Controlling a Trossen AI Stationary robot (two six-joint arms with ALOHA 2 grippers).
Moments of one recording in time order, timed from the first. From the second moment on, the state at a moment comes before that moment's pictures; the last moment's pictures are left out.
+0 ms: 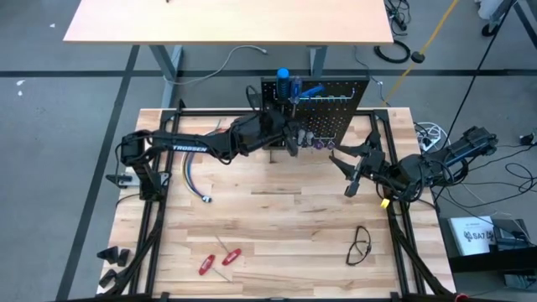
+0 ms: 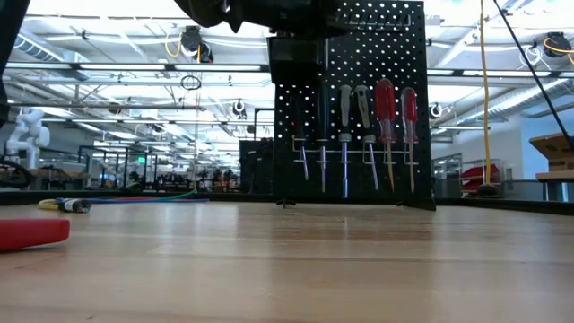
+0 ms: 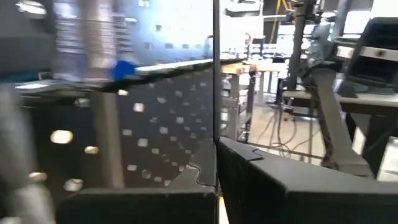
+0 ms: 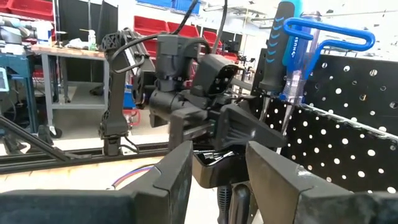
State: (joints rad) left arm 0.18 1.76 1.29 0.56 -0.24 0.03; right arm 0.44 0.82 0.75 0.17 0.89 -0.15
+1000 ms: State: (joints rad) left arm 0.22 1.77 1.29 0.53 -0.26 0.03; right arm 0.43 0.84 0.75 0.22 0.88 -0.19
